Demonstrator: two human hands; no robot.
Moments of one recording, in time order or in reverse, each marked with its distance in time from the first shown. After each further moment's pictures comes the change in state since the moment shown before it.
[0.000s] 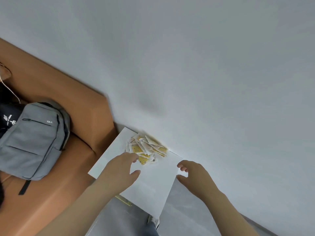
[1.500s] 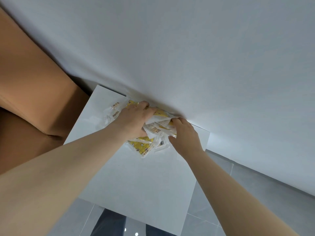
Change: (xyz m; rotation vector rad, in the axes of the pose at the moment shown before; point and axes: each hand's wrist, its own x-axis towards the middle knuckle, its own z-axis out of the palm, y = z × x) left_hand 0.324 -0.166 0.221 0.371 -0.289 0.304; right_hand 0.309 0.095 0.227 -0.060 0.121 0.115
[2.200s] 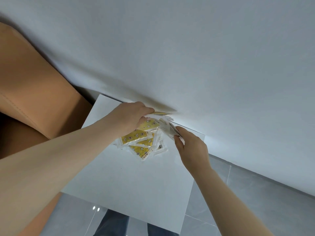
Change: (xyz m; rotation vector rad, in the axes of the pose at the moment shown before) left_hand -0.022 0.002 -0.068 -0.070 0.062 0.101; right_hand -0.052 -0.011 -0.043 0.130 0.157 0.018
